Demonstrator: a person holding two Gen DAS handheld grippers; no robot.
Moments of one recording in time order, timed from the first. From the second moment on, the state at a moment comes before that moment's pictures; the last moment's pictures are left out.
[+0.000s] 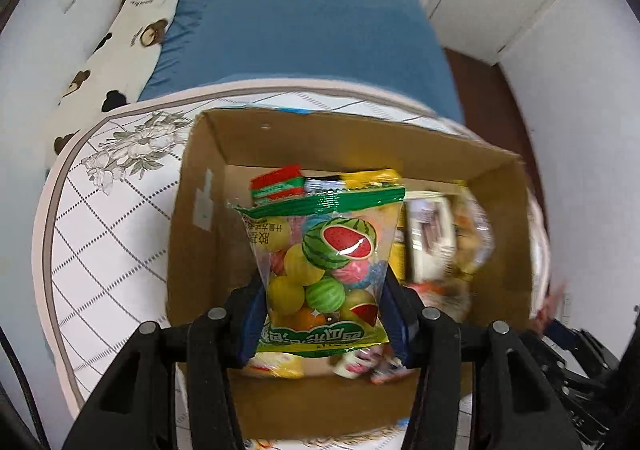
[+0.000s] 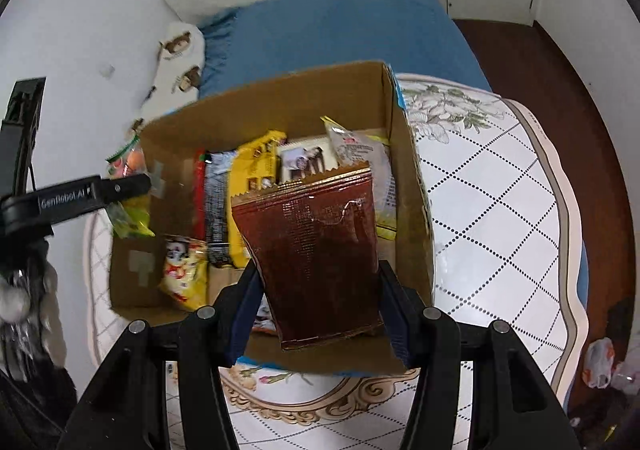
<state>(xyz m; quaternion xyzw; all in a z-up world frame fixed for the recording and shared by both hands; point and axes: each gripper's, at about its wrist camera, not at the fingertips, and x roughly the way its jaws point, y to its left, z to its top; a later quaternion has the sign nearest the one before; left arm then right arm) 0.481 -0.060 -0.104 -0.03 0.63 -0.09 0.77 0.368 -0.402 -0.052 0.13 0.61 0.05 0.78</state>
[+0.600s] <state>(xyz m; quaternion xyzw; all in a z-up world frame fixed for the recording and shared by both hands) 0.505 -0.058 -0.146 -0.01 0.65 -0.06 0.76 0.388 -0.391 -0.102 0.10 0.67 0.02 0.74</state>
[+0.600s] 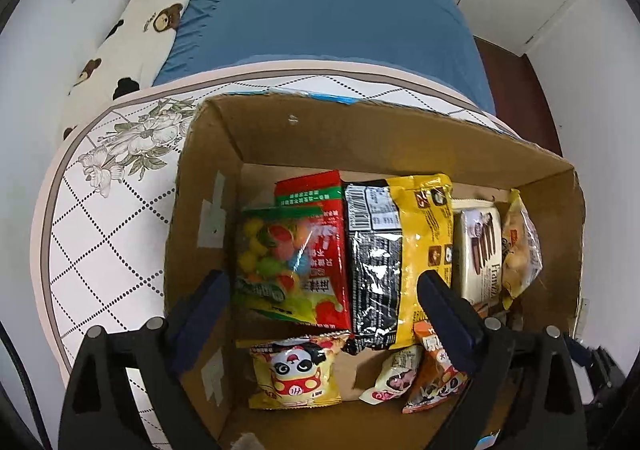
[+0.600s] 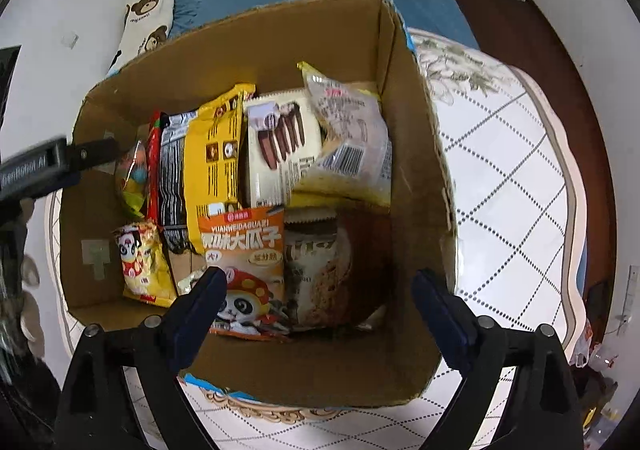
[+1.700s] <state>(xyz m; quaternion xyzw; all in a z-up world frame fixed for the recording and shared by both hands) 0.286 -0.062 -0.004 0.00 0.45 -0.06 0.89 0.246 -0.383 0.042 0.03 0.49 0.00 0.87</state>
